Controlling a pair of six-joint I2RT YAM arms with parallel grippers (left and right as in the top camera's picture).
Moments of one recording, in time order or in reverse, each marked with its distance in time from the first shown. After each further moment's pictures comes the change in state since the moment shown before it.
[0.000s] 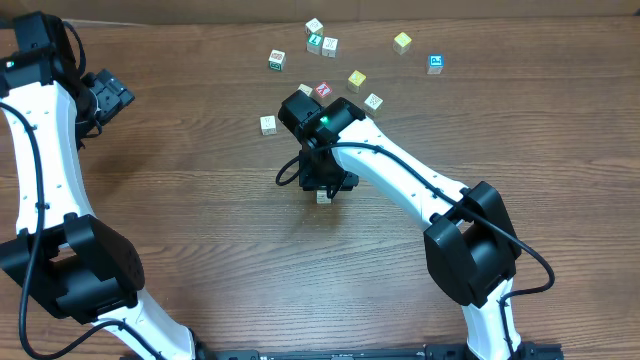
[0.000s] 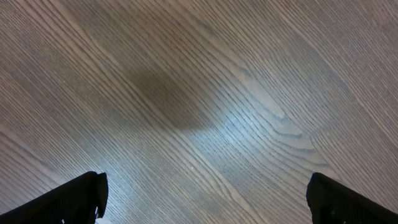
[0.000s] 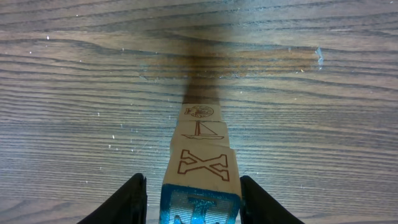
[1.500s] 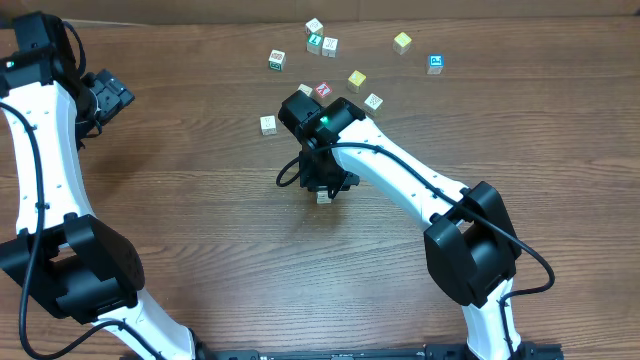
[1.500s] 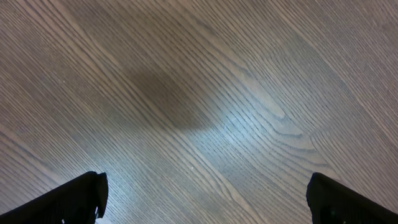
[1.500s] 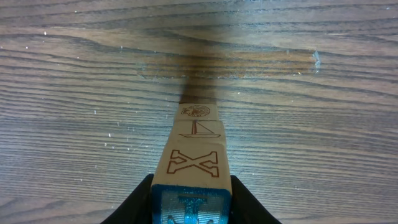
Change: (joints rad) left arm 0.000 0.000 0.000 0.000 0.000 0.000; right arm 0.000 0.000 0.000 -0.005 0.007 -0.030
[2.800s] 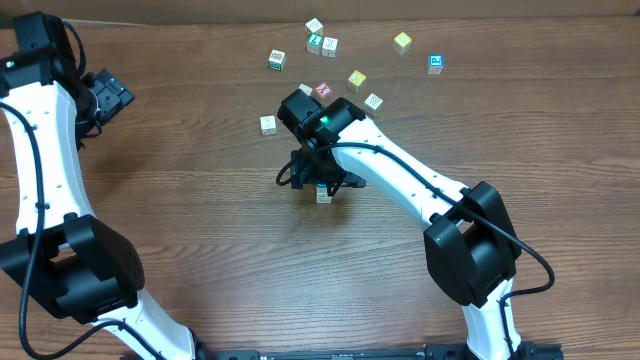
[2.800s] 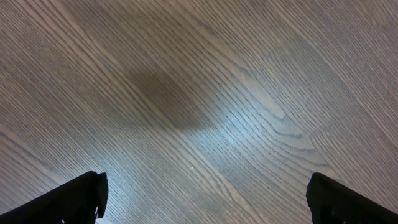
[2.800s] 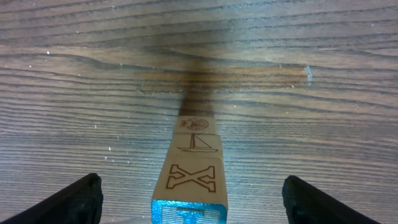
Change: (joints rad) left arm 0.000 0.000 0.000 0.000 0.000 0.000; right arm 0.000 0.000 0.000 0.023 0.033 0.019
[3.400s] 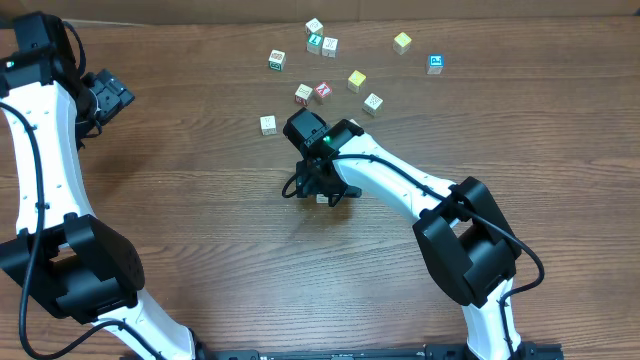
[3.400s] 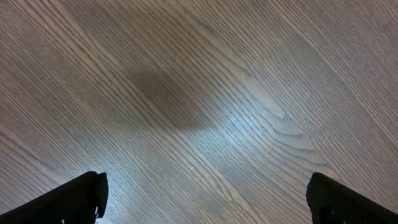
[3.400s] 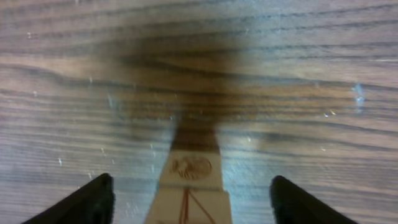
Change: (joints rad) left arm 0.000 0.000 0.000 0.000 0.000 0.000; right arm 0.000 0.000 -0.208 0.259 0.002 0.002
